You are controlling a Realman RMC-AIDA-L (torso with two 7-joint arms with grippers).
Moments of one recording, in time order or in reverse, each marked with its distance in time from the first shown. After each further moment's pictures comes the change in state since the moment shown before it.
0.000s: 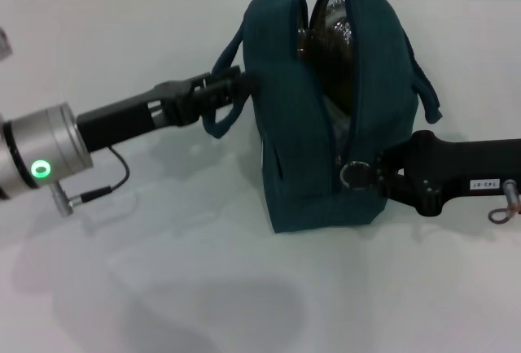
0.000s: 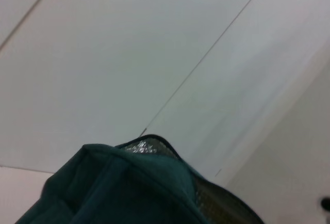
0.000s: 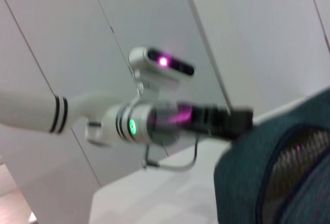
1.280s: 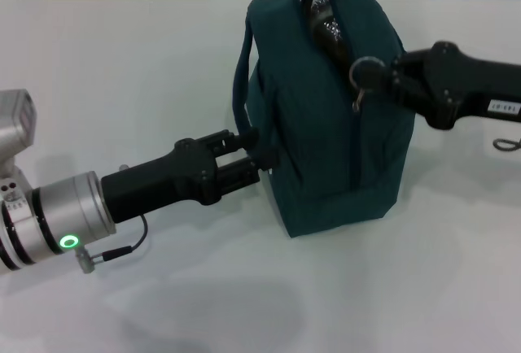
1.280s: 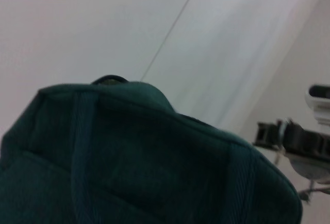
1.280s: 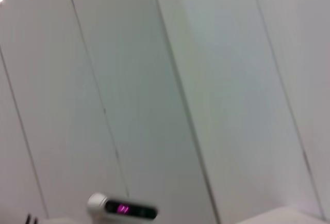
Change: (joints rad) left arm 0.037 -0.010 0.066 -0.196 -0.018 0.010 0.389; right arm 0.018 -0.004 0.074 -0.009 0.200 -0.023 -0.057
